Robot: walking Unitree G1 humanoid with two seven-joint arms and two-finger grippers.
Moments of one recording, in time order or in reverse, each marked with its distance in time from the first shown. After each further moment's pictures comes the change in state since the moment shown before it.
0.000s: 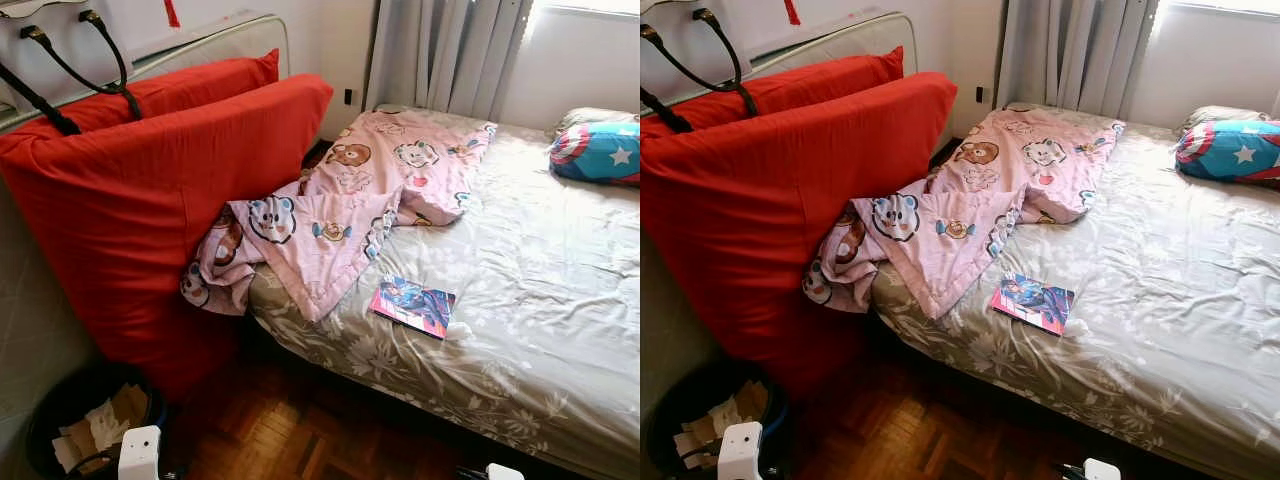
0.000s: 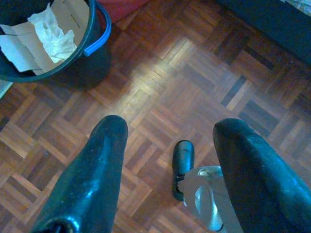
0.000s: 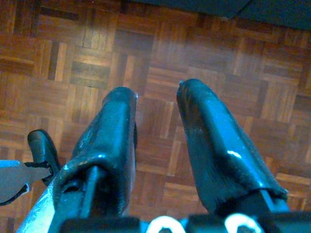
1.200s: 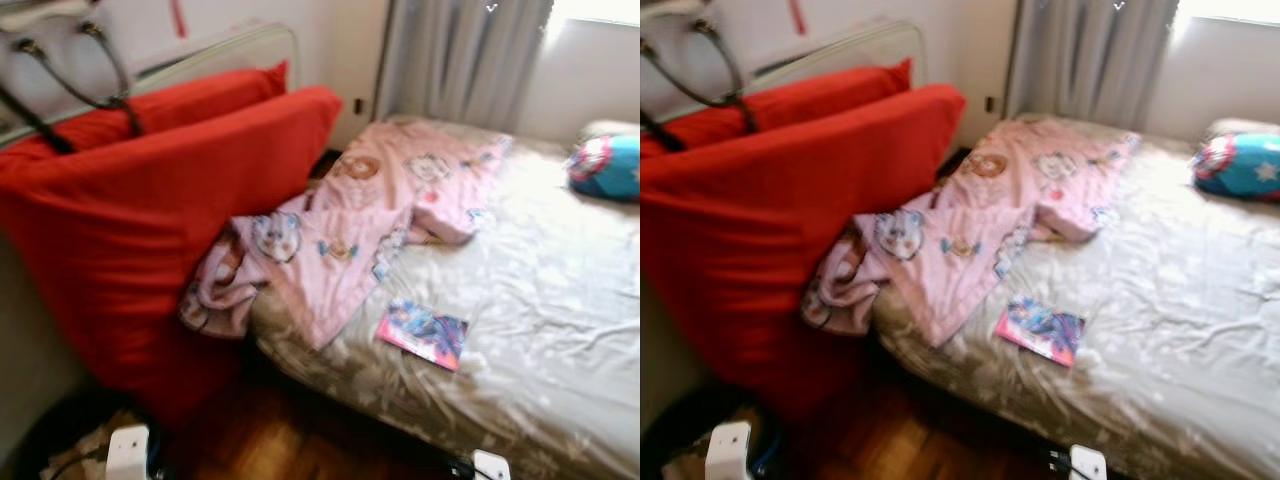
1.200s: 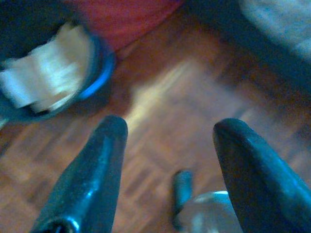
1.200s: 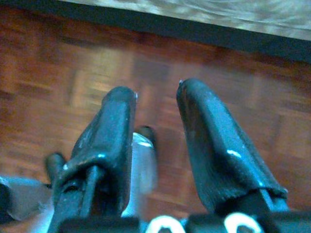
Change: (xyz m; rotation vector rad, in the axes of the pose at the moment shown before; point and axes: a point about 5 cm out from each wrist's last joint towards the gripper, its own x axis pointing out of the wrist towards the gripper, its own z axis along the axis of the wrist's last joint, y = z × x) left arm 0.004 -0.009 0.010 -0.006 -0.018 -0.026; right arm 0.000 -0.001 -0.002 -0.006 0.027 0.020
